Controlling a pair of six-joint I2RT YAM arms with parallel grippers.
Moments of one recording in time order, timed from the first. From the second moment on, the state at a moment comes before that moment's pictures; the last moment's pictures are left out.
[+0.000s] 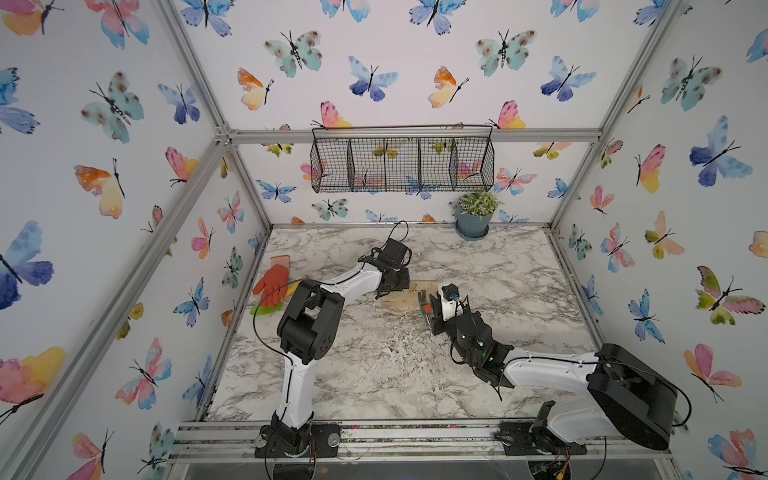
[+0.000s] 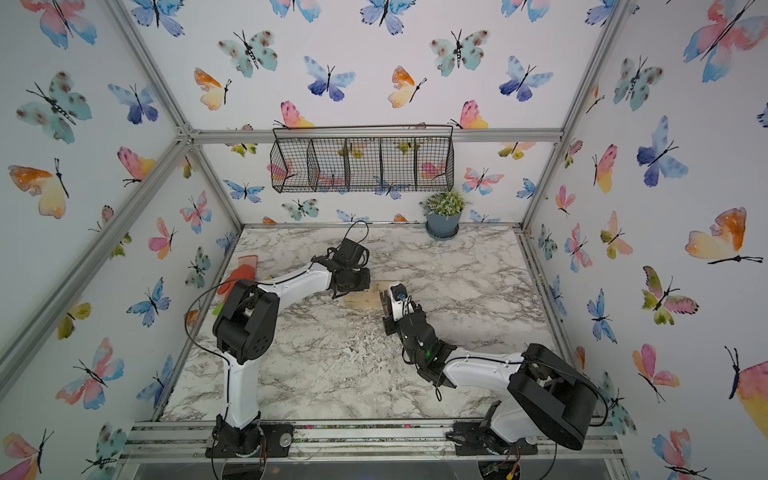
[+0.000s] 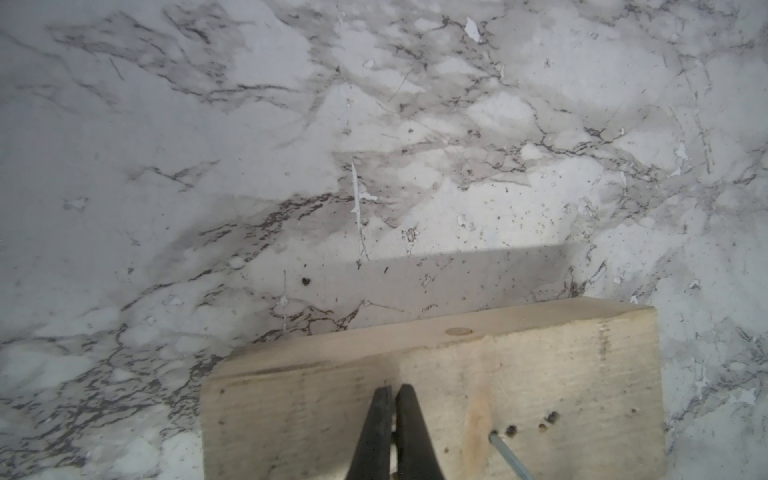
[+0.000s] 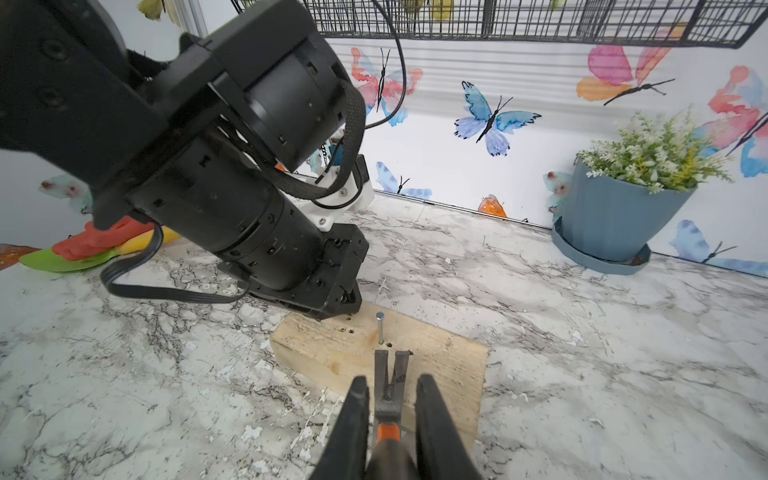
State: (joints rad) left arm -0.57 2.09 1.51 -0.48 0.03 -0.53; right arm 0.96 1.41 0.55 0.68 0.52 0.07
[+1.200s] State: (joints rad) left arm -0.57 2.09 1.50 -0.47 0.03 -0.53; right arm 0.92 1.55 1.05 -0.03 0.52 0.26
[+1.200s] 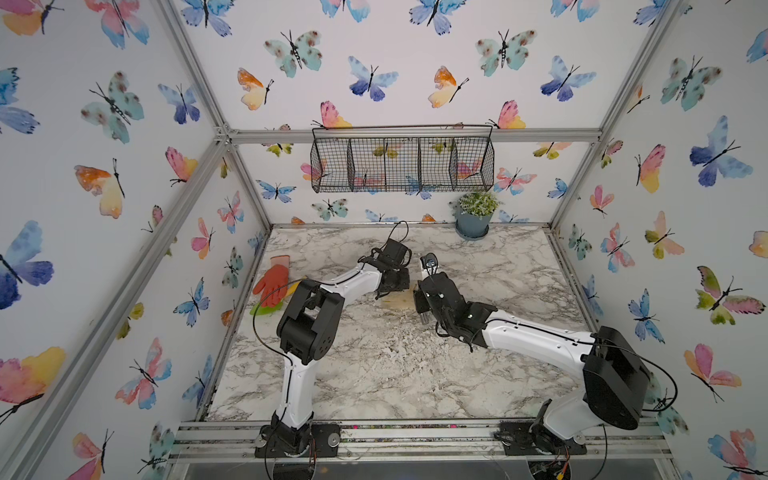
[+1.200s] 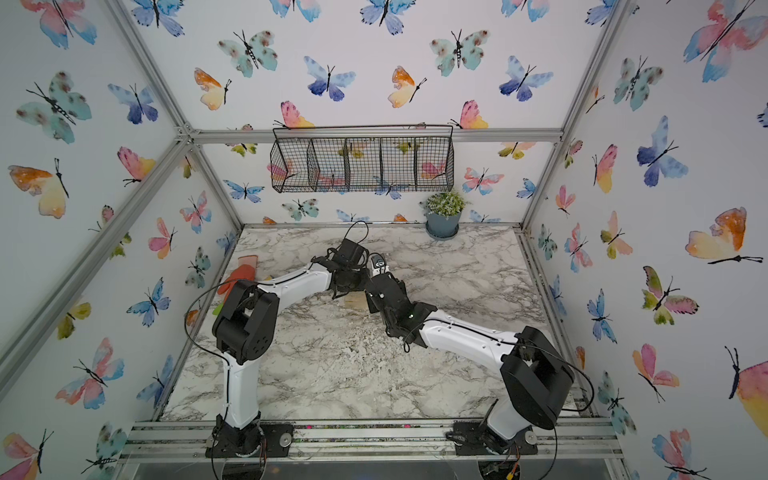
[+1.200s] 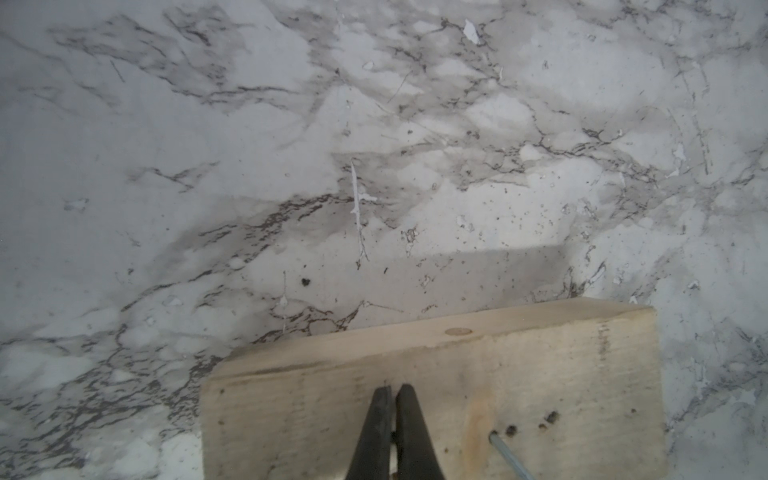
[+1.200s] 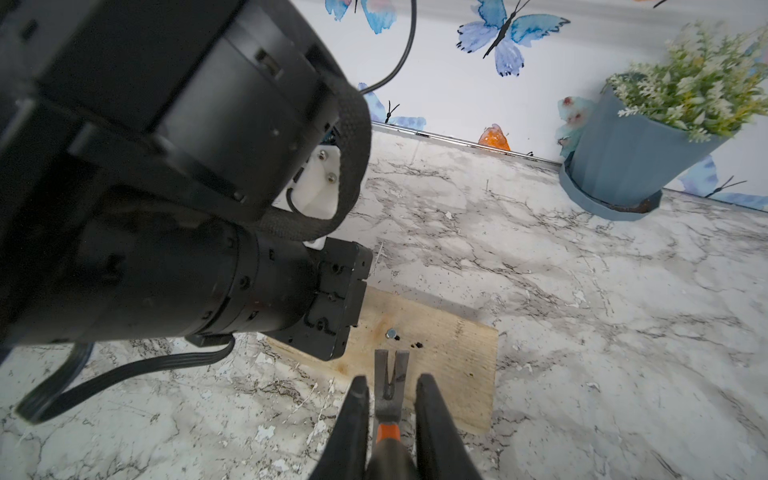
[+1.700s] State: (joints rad) left arm -0.57 2.09 1.50 -0.46 0.02 -0.53; right arm 0.89 1.63 1.16 -0.05 0.50 0.26
